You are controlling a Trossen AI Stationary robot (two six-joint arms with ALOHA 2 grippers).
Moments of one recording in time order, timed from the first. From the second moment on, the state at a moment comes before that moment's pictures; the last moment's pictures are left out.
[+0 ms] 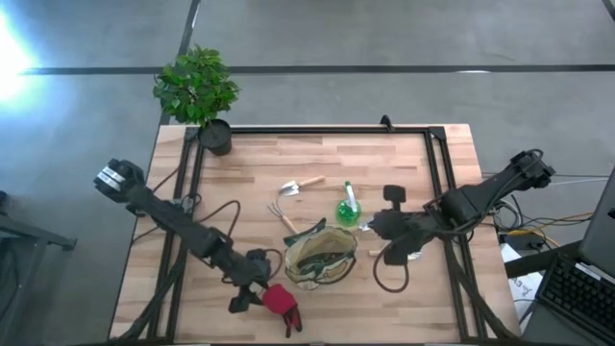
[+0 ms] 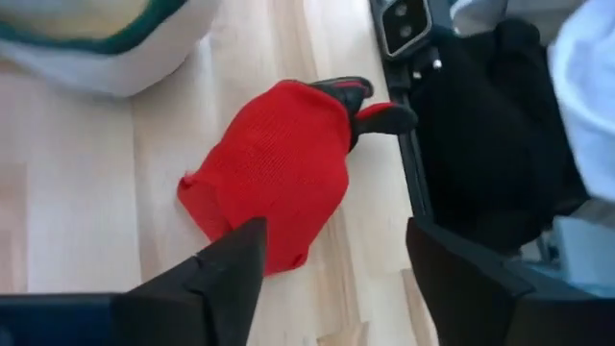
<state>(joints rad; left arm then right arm) -0.58 1.44 0.82 -0.13 0.14 -0.59 0.48 1.32 1.33 -1.01 0.47 0.34</state>
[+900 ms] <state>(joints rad) -0.50 1.39 0.91 -0.48 -0.11 -0.68 0.25 1.33 1.30 -0.98 0.60 0.69</state>
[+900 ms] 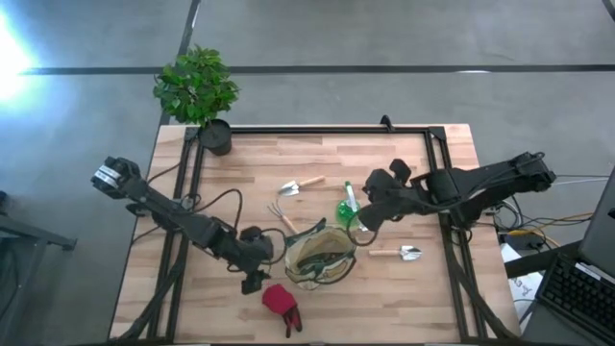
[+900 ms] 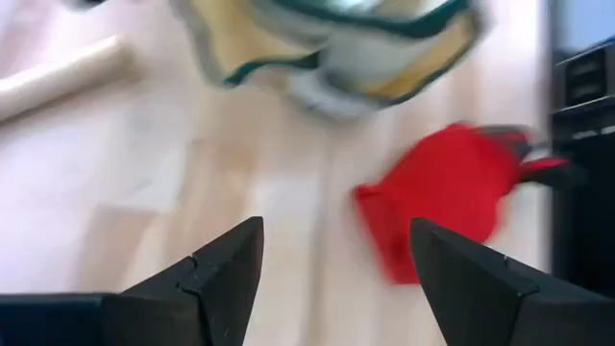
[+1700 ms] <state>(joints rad) -0.50 1.39 0.91 -0.68 -0.30 -0.82 0.16 1.50 1.29 -0.98 0.55 1.01</state>
